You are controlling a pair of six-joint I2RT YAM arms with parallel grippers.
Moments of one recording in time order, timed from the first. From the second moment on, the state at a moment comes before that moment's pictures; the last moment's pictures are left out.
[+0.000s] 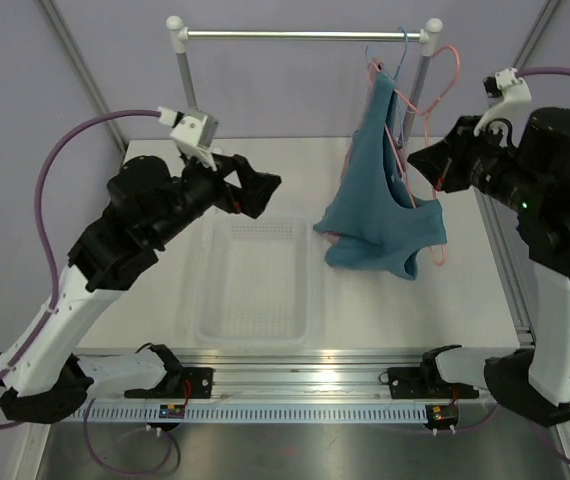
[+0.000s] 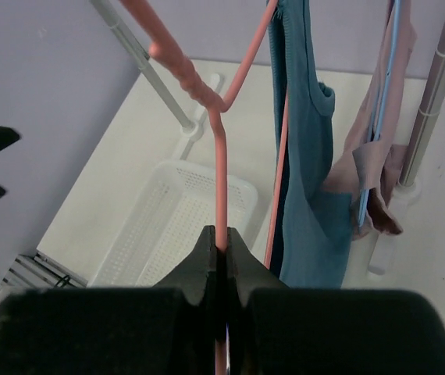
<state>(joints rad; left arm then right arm) -0.71 1.03 1.55 -0.59 -0.08 -0.29 0.27 1.32 2.15 -1.11 -0.26 0.27</state>
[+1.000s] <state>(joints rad) -1.07 1.68 1.94 -0.23 -0.11 0.00 0.27 0.97 2.02 -1.28 -0.36 0.33</state>
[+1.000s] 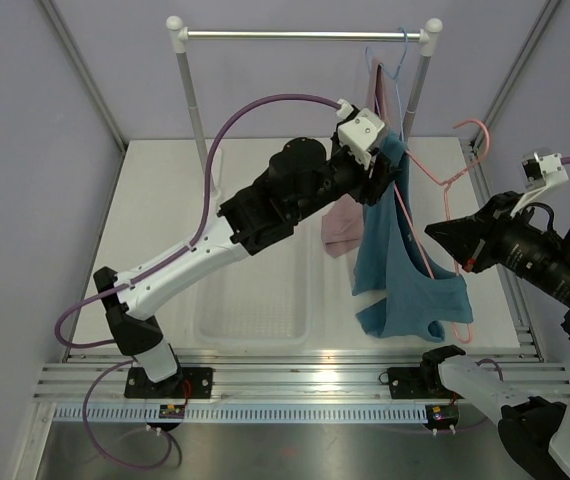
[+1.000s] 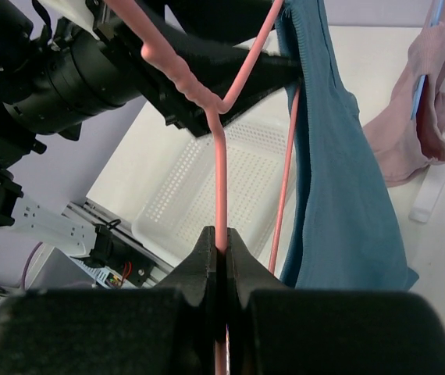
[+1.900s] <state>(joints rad) -0.94 1.84 2.18 -0.42 -0.44 -0.25 0.27 0.58 1.63 -1.09 -0.33 0.21</state>
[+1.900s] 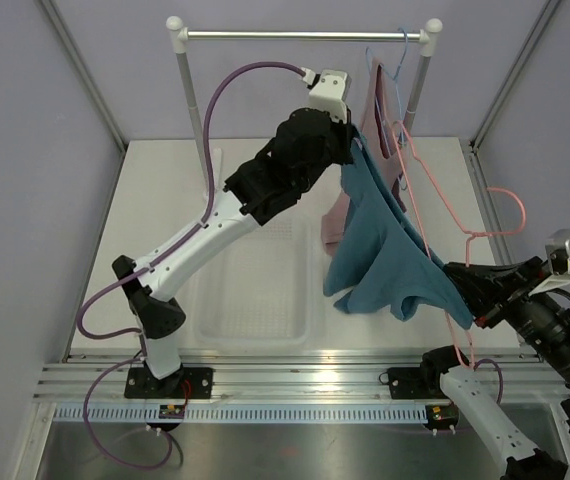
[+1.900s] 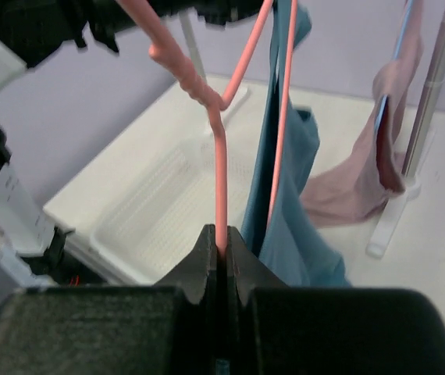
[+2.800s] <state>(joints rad) -1.13 1.59 1.31 -0.03 0.04 -0.26 0.28 0.80 1.50 -0.58 -0.22 0.34</state>
